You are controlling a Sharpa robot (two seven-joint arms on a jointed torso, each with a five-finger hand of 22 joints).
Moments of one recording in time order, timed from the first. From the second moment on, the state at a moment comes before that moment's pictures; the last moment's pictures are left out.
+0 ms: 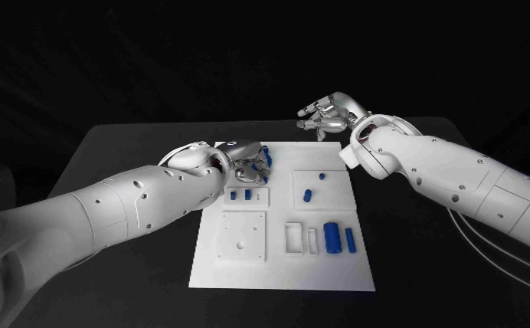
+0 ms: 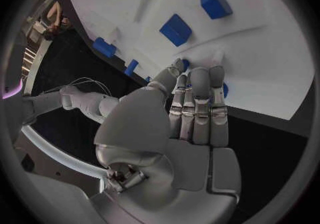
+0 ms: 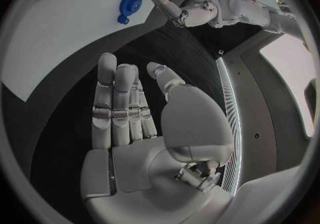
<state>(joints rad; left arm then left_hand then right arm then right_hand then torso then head) 1.37 -0.29 -0.23 0.99 -1.30 -0.21 0.11 1.34 0.01 0.21 -0.27 0.17 1.14 0.11 0.06 0.06 1.22 0.06 0.06 0.06 1.25 -0.03 1.14 0.28 0.06 1.16 -0.05 0.32 1.31 1.10 -0.78 0.34 1.28 -1.06 -0.34 -0.01 1.23 -0.14 0.24 -0.12 0.50 1.06 0.11 0.06 0.07 1.35 0.00 0.25 0.16 1.46 -0.07 0.59 0.91 0.09 1.47 -0.09 0.18 1.08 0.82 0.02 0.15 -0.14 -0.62</state>
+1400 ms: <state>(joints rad) 1.35 -0.27 -0.22 0.97 -1.30 -0.20 0.11 1.37 0.02 0.25 -0.28 0.17 1.16 0.10 0.06 0.06 1.26 0.04 0.05 0.06 1.29 -0.04 1.17 0.28 0.09 1.17 -0.05 0.37 1.31 1.10 -0.78 0.34 1.29 -1.06 -0.35 -0.01 1.23 -0.14 0.24 -0.12 0.51 1.06 0.11 0.06 0.07 1.35 0.00 0.25 0.16 1.46 -0.07 0.59 0.91 0.09 1.47 -0.09 0.18 1.08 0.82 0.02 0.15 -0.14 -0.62</state>
